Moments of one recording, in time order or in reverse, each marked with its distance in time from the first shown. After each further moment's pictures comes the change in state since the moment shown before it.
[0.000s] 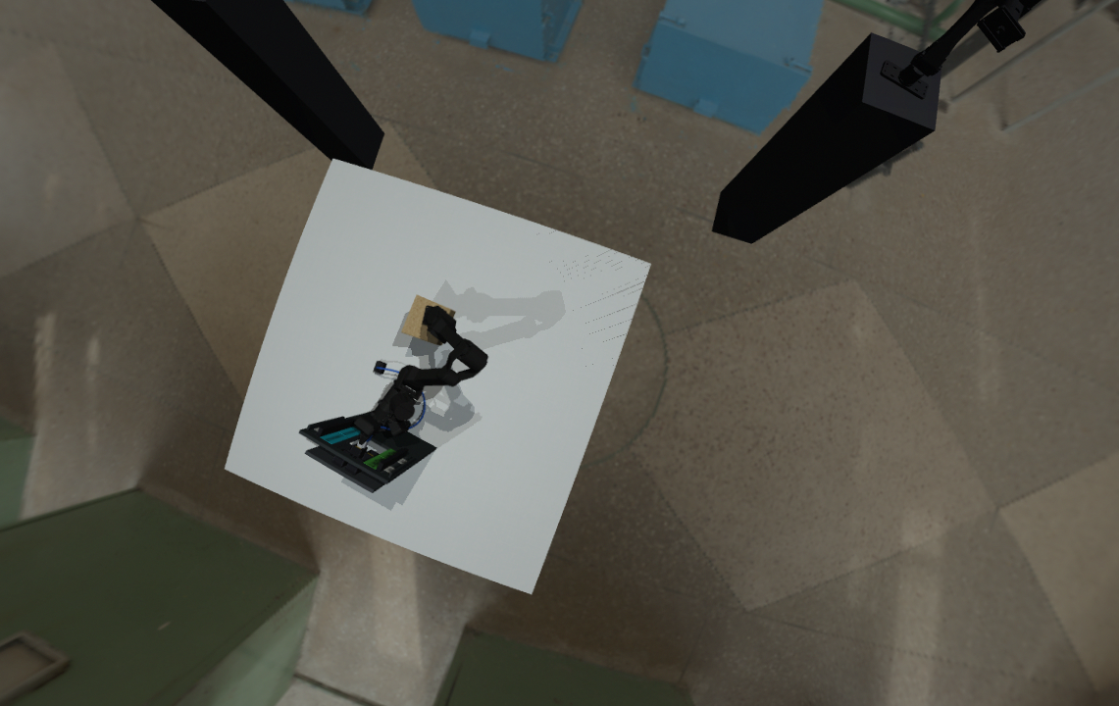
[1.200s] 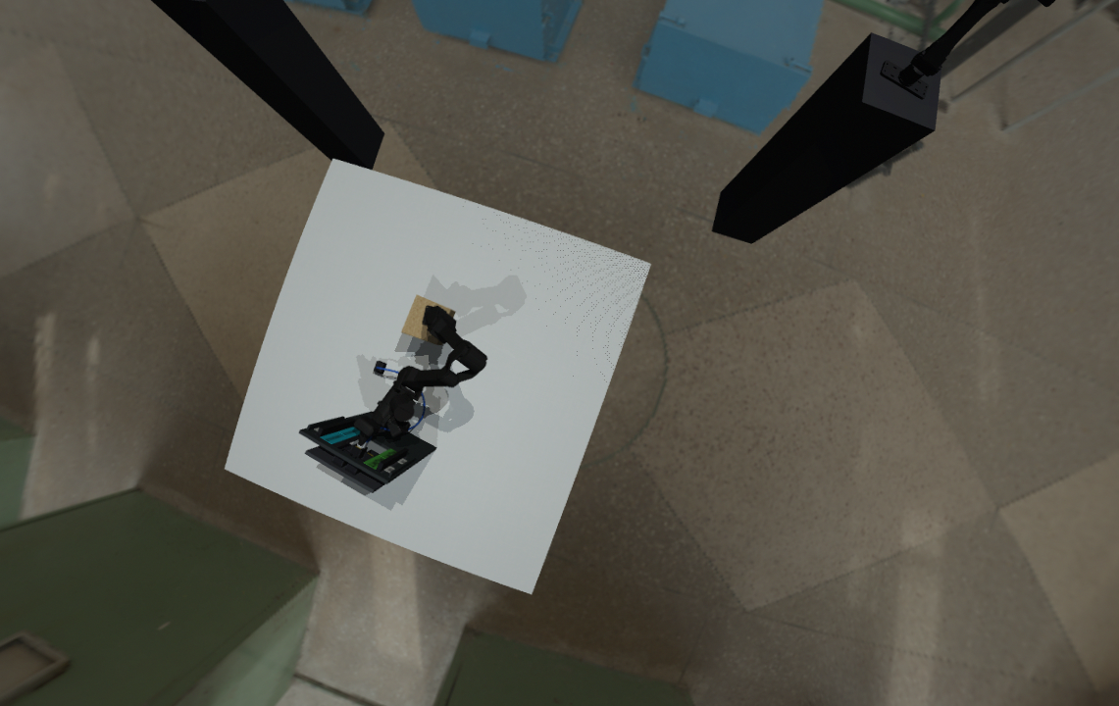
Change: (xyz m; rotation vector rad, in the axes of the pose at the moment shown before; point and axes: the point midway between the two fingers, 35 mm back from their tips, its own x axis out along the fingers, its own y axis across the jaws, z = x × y) arm 0.003 0.000 0.000 0.001 0.000 -0.002
